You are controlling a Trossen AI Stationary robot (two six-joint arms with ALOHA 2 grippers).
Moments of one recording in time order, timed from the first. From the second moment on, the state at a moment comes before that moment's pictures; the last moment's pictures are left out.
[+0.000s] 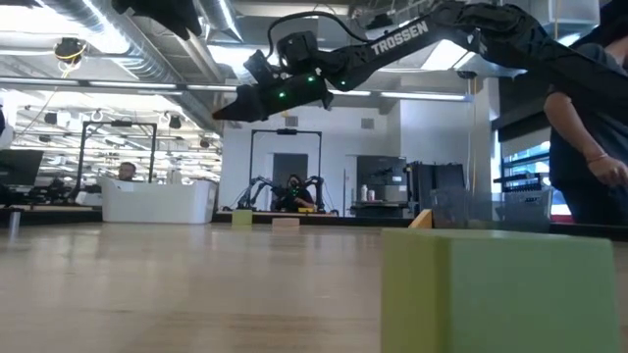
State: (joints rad) left arm -0.15 0.96 1.10 -0.88 -0.93 -0.50; right arm -0.41 2.40 2.12 0.03 -0.30 -0.42
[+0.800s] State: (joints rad) left arm 0.09 0.96 1.10 -0.89 -0.69 0.16; right arm -0.31 2.40 2.12 0.08 -0.32 -0.59
